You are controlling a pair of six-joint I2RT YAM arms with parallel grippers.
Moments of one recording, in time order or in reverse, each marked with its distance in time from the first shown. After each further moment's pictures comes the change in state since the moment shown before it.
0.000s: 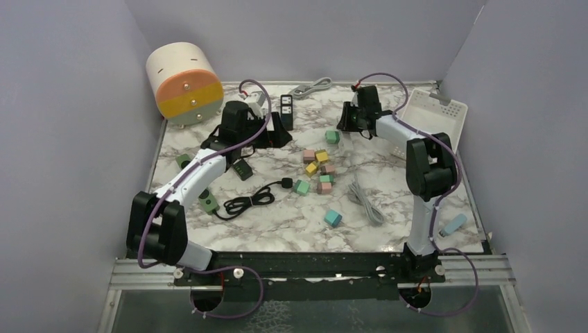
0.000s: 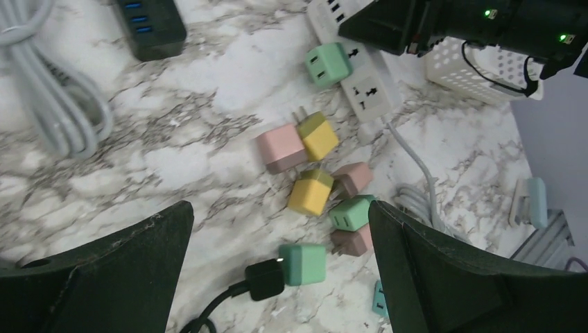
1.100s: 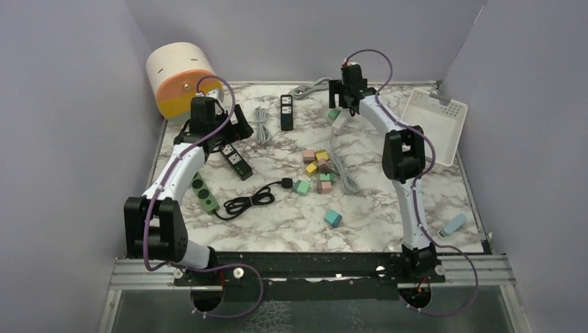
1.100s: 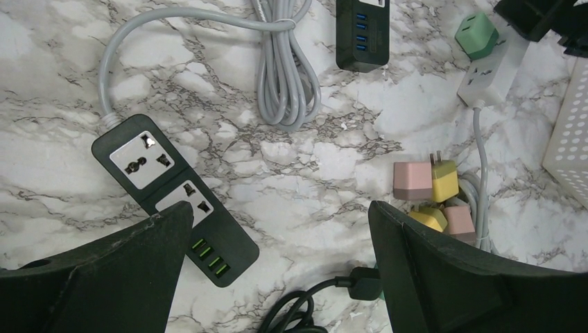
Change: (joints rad) left arm 0.233 0.016 0.054 -0.154 -0.092 0.005; right arm 0.022 0.416 0.716 -0.242 0.253 -0.114
